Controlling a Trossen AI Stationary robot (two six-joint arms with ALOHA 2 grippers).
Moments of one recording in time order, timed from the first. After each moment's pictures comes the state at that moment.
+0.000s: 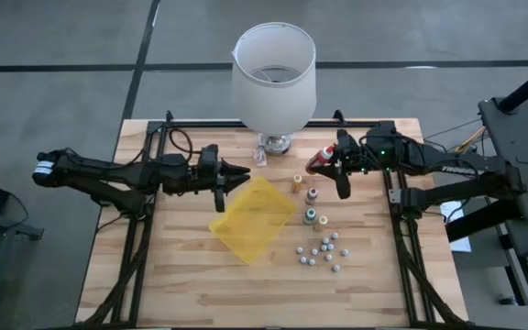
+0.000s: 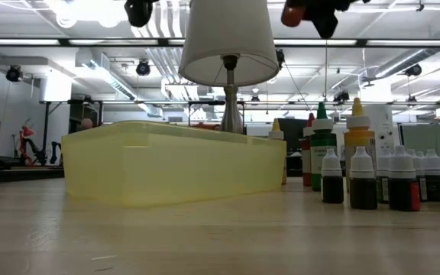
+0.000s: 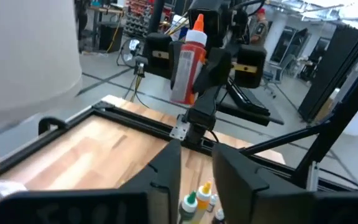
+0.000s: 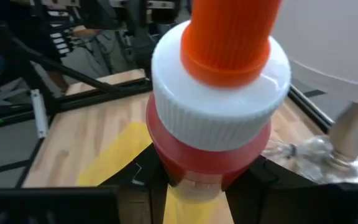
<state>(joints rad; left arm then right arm) -0.09 1.07 0.88 0.16 -0.27 -0.29 -0.15 1.00 0.95 -0.27 -0.09 0.20</state>
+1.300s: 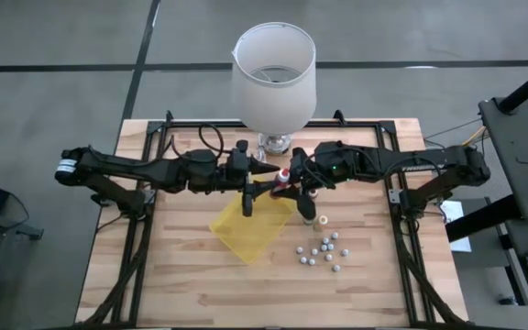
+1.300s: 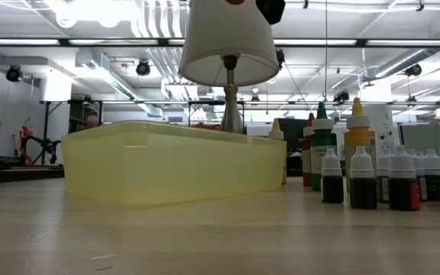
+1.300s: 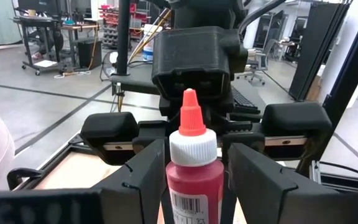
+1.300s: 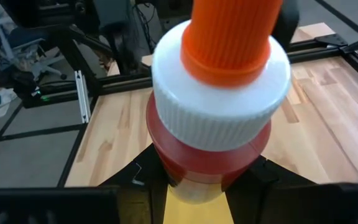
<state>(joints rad) -0.09 1.35 1.19 0.15 -0.19 -0.13 0.02 1.42 1.28 -0.29 -0.11 0.24</state>
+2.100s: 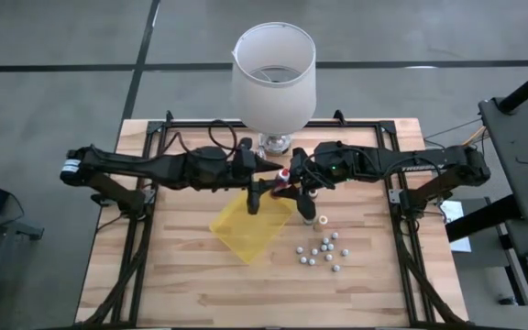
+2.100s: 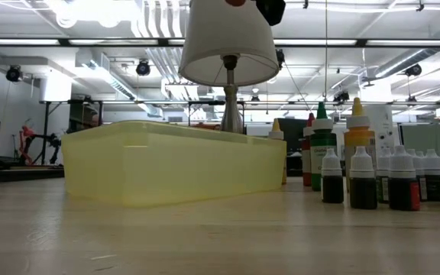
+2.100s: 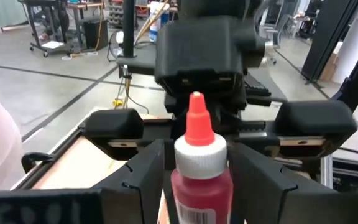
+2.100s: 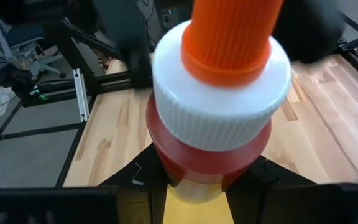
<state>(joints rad) -0.08 1.41 1.32 -0.03 -0.21 -0.13 0.02 1.42 1.28 -0.29 -0.11 0.24</state>
